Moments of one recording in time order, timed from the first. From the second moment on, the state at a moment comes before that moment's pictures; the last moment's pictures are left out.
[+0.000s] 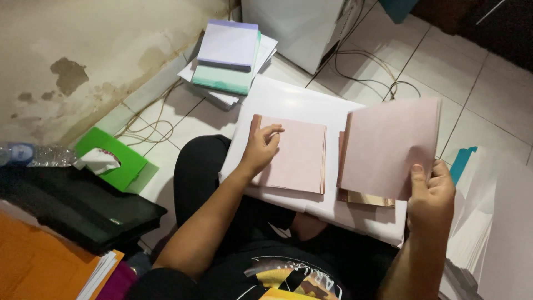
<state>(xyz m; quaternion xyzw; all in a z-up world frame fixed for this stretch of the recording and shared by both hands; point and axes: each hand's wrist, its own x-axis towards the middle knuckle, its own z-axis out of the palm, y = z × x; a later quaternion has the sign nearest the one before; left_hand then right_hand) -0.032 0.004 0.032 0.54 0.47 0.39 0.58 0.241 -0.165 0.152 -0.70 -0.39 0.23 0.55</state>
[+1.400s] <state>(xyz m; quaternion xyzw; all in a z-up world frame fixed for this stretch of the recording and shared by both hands) -0.077 0.007 0.007 0.82 0.45 0.30 0.19 0.117 -0.112 0.055 -0.75 -0.48 0.22 0.39</state>
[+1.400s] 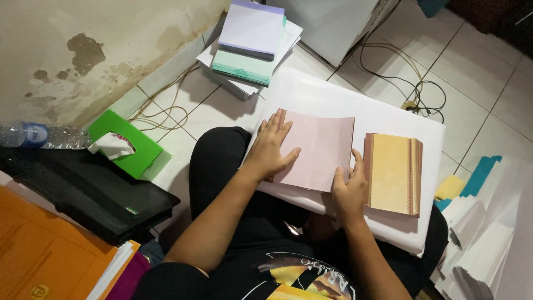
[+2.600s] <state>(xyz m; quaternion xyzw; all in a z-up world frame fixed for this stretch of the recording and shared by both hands) 0.018 0.075 -0.052 0.88 0.38 0.29 -0.06 0.142 -0.105 0.004 -0.55 -0.84 0.07 0.02</state>
